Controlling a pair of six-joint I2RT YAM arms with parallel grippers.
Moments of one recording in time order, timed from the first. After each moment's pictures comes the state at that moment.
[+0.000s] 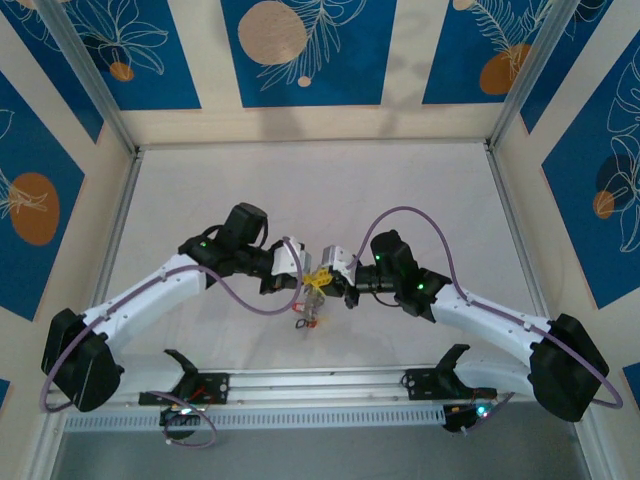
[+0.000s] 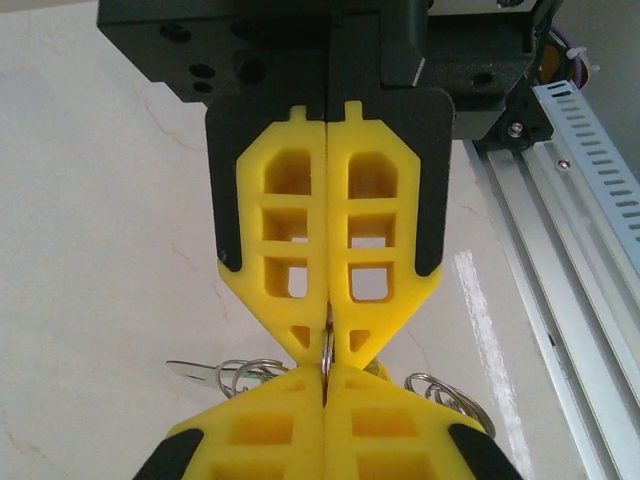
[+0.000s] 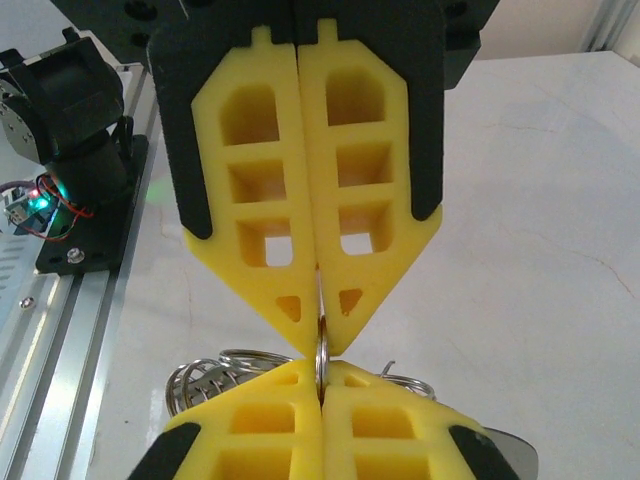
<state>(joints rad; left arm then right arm) -0.66 1.25 0.96 -0.54 0.74 0.76 0.77 1.12 0.59 0.09 -0.59 -0.27</state>
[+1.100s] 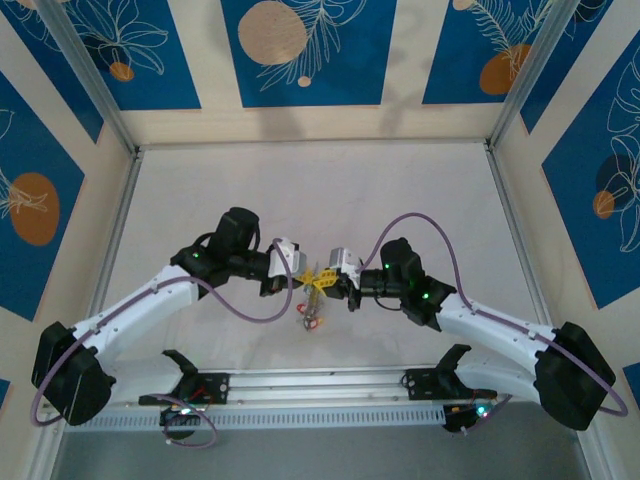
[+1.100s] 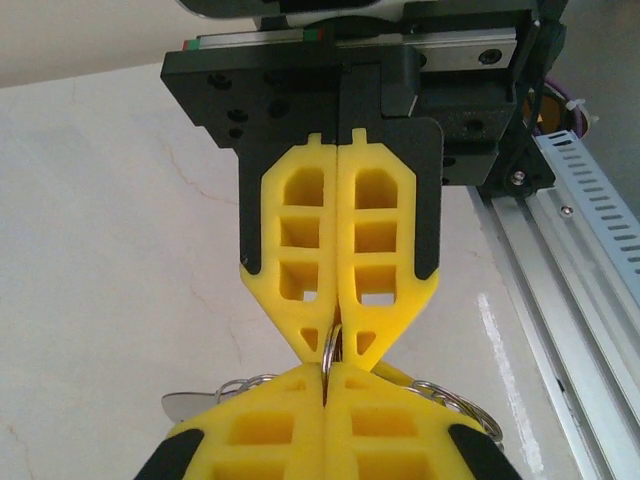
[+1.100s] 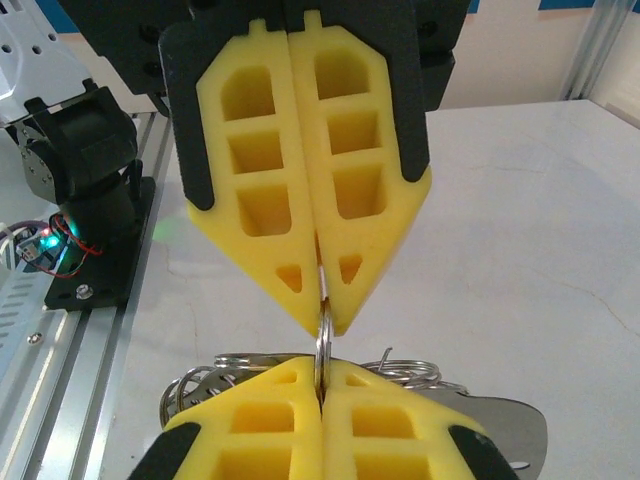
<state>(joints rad) -0.65 1.18 0.88 -0.41 0.77 0.69 0.76 1.05 0.50 0.24 -0.60 -0.20</state>
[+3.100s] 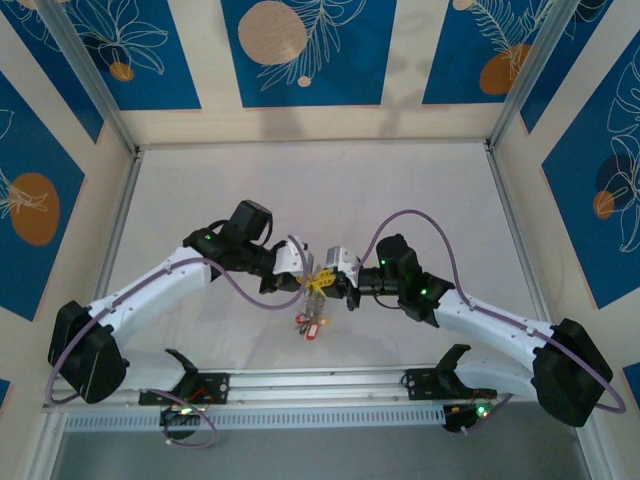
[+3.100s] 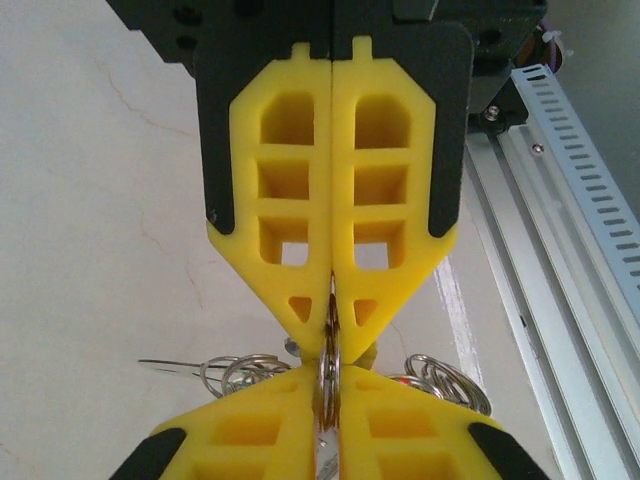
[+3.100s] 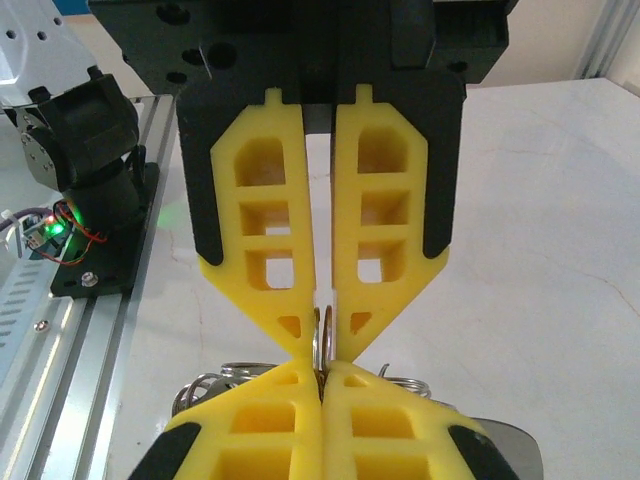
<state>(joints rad) -0.65 1.31 1.03 -0.66 0.75 0.81 0.77 1.08 0.54 0.18 -0.61 -0.22</state>
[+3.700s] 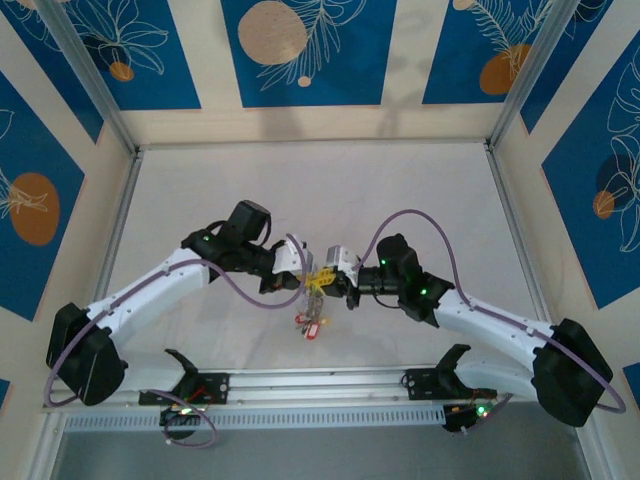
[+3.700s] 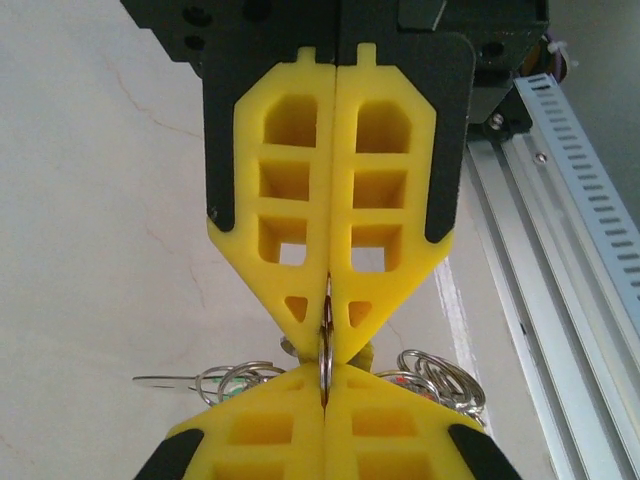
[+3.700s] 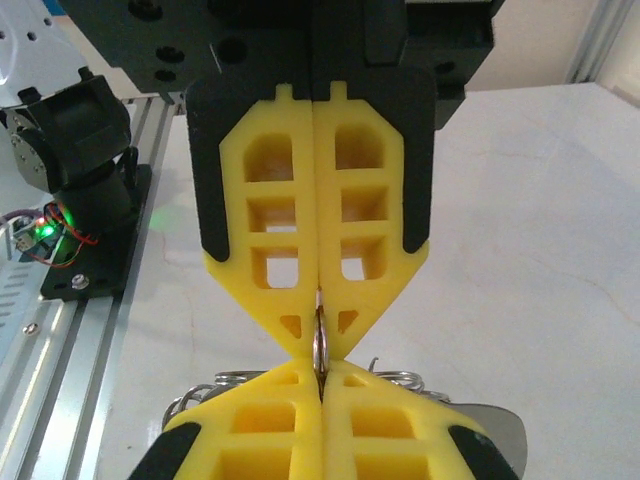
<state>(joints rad) -0.65 1.28 1.01 -0.62 0.75 0.76 0.76 1.07 0.54 0.19 -0.60 -0.22</state>
